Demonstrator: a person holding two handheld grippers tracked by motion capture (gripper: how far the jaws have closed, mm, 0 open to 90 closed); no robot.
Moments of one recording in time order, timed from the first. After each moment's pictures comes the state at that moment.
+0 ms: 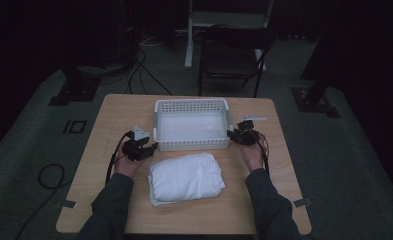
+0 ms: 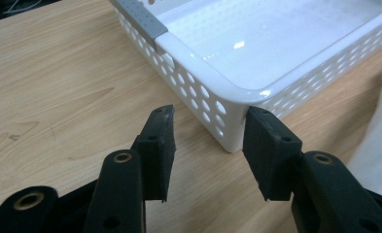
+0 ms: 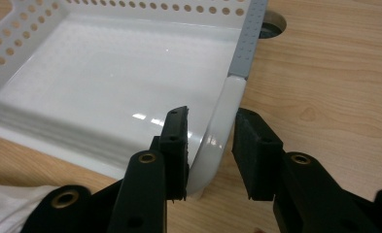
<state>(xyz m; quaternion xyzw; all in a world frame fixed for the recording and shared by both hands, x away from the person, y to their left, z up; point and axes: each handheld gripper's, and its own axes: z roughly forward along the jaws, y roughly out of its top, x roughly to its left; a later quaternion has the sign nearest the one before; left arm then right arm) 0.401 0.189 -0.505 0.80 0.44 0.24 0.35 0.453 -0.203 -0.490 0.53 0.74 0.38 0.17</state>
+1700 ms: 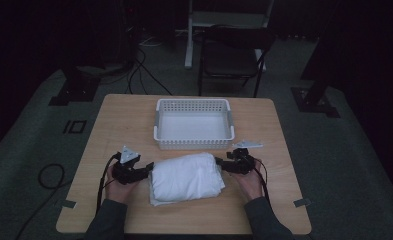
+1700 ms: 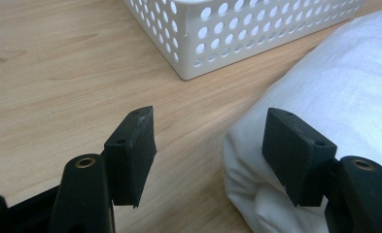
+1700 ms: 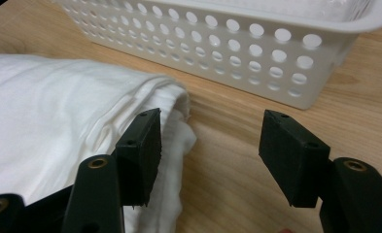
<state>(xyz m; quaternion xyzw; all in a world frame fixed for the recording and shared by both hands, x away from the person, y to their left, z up) 0.320 0.208 -0.512 0.77 0.47 0.20 0.39 0.363 -0.183 -0.509 0.46 0.77 0.41 0.12</state>
